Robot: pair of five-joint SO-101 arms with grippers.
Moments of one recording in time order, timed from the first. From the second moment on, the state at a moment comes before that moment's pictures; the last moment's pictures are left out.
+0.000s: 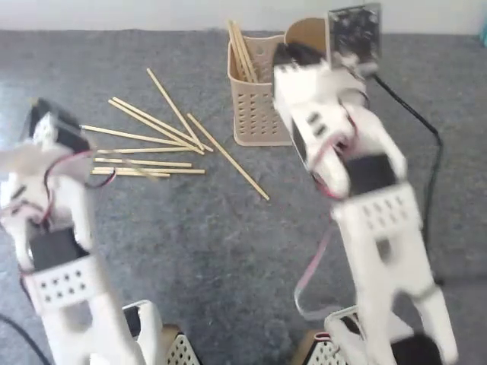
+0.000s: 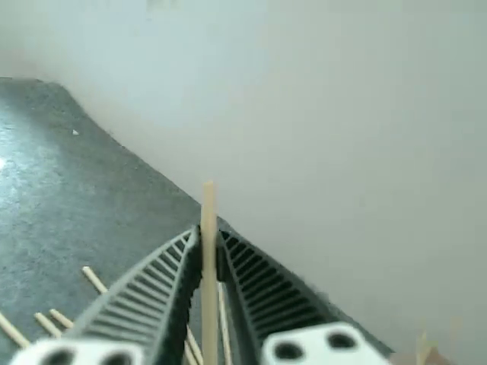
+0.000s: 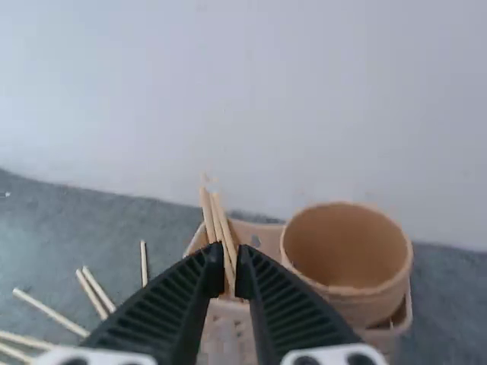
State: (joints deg) left arm -24.6 -50.7 38.9 36.4 34.2; right arm -20.6 -31.2 10.7 46.0 -5.2
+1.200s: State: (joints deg) left arm 6.9 18.2 -40.9 32.5 16.4; right arm -16.1 -80.8 62.9 65.4 -5.7
